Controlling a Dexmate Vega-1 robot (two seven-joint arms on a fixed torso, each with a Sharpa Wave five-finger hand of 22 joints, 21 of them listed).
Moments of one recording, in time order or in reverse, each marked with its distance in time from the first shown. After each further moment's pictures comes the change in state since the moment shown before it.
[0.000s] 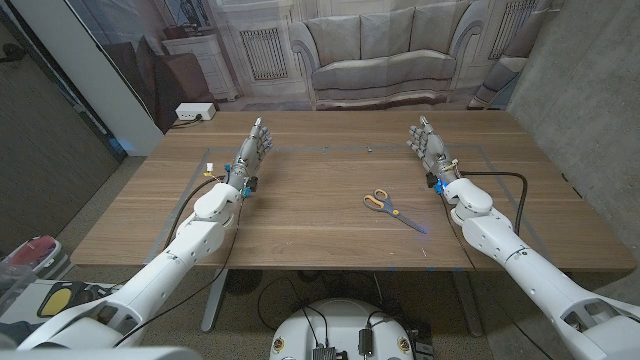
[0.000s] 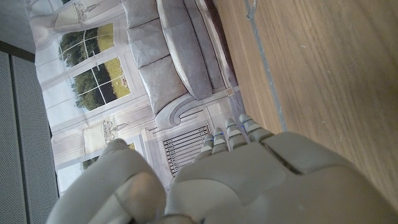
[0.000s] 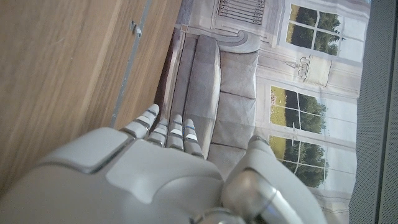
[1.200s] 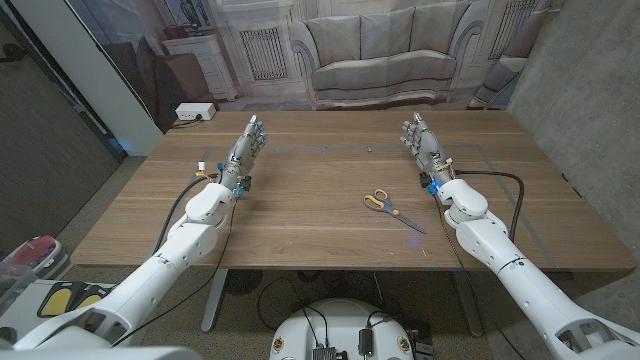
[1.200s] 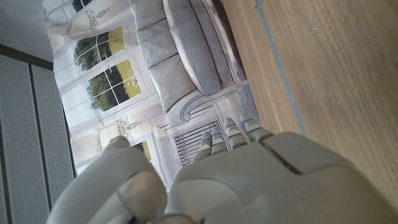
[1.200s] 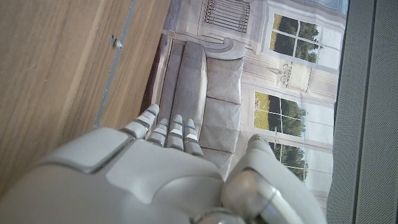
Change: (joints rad) left arm 0.031 0.038 -0.024 -0.045 0.018 -0.031 -0.005; left_hand 0.023 0.022 0.000 0.000 0.012 0.038 -0.022 0.008 0.000 0.026 -0.025 0.000 0.000 0.016 -0.014 0.000 0.000 0.000 0.000 0.000 0.000; right arm -0.082 0.069 0.088 -0.119 -0.097 -0.036 0.009; right_hand 0.000 0.000 0.000 0.000 0.000 0.005 -0.005 0.000 0.000 0.005 -0.005 0.000 0.000 0.004 0.004 0.000 0.004 0.000 0.000 0.000 0.000
